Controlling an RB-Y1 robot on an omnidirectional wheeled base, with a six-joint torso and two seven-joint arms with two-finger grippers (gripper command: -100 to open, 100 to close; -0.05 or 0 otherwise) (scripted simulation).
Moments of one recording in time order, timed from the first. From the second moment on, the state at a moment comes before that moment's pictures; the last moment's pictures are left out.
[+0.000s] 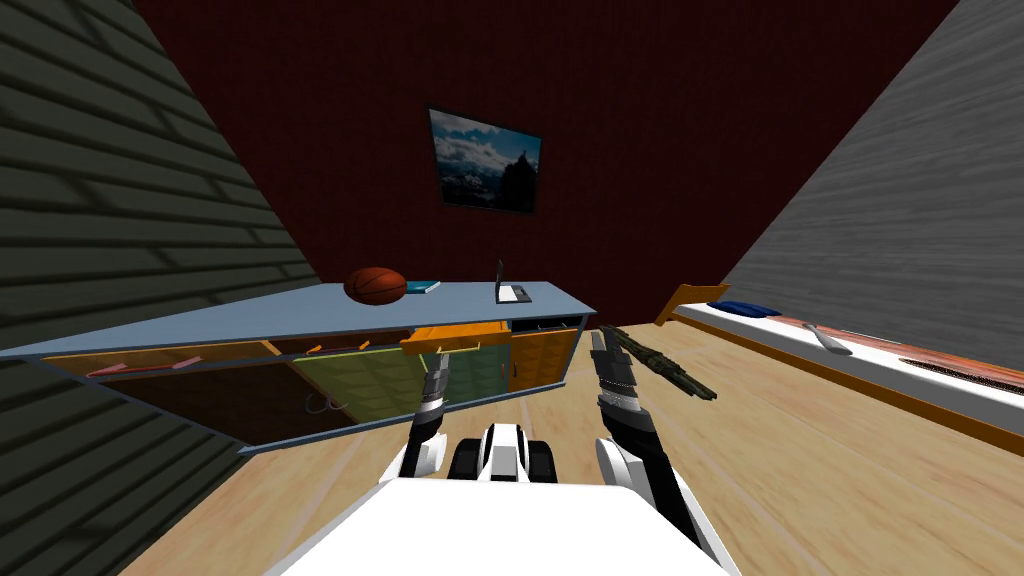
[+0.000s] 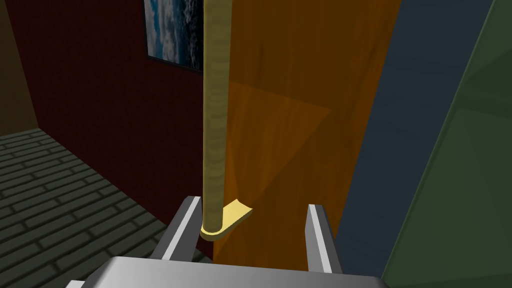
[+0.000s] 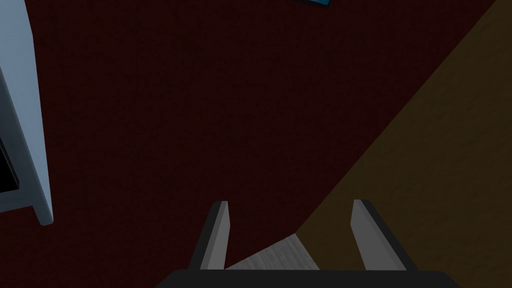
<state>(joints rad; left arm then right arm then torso) 0.06 0.05 0.07 -0.93 0.12 -1.29 0.01 0.54 -0.01 -0.03 -2.20 0.03 -0.56 0.07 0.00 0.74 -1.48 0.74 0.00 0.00</state>
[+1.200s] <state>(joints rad) -0.16 0.04 0.12 -0.84 0.13 -1.15 -0.05 0.54 -0.01 -0.03 -2.20 0.03 -0.56 0.07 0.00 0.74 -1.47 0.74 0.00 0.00</state>
